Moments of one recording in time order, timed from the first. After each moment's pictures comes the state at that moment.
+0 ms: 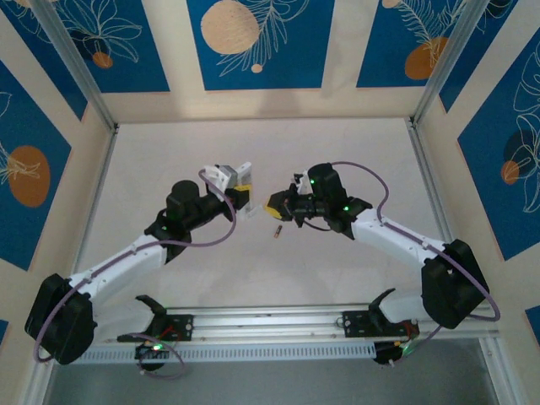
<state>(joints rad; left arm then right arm) -0.60 1.14 0.66 0.34 0.28 -0.09 0.61 1.35 0.86 -0.05 -0.60 1.35</state>
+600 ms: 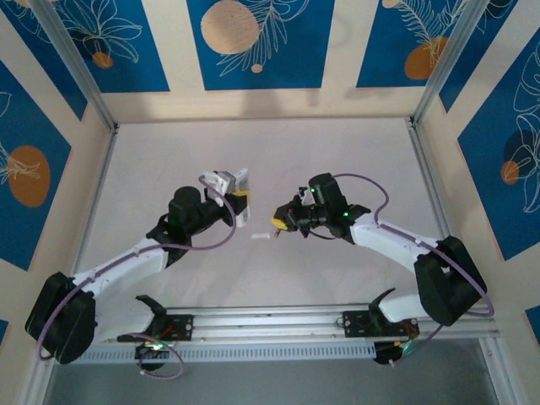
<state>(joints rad) -0.60 1.15 0.59 0.35 0.23 -0.12 0.57 1.35 0.76 -0.08 -0.60 1.32</state>
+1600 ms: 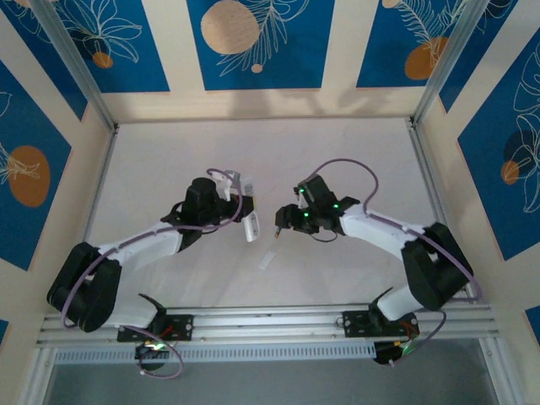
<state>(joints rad) -0.55 1.37 0.69 0.23 0.34 -0.49 0.63 1.51 0.88 -0.35 -0.26 0.72</state>
